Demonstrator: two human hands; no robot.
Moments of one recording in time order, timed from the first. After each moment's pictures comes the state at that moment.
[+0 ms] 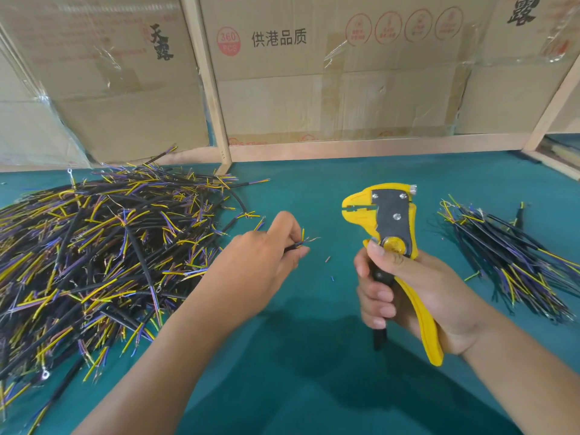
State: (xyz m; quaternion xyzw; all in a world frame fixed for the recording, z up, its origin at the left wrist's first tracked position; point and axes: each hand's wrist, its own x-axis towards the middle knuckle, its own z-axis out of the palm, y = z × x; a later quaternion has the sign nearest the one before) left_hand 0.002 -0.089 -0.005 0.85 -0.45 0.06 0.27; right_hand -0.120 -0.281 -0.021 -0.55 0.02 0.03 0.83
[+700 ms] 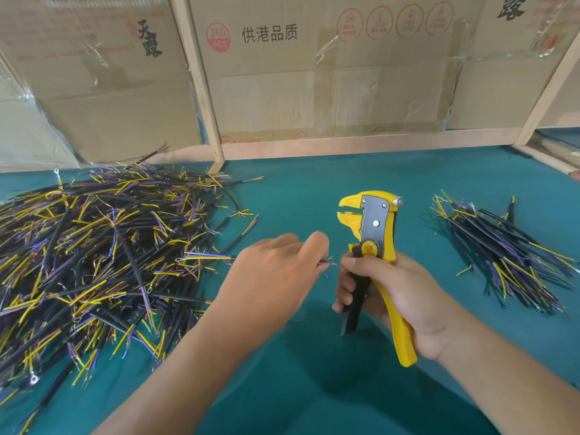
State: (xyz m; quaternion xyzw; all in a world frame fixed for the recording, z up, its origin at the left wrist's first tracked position) left_hand -0.027 -0.108 -0.005 0.80 -0.52 0.26 0.16; right_hand -0.113 -0.269 -0.036 -0.56 0.10 -0.04 0.82
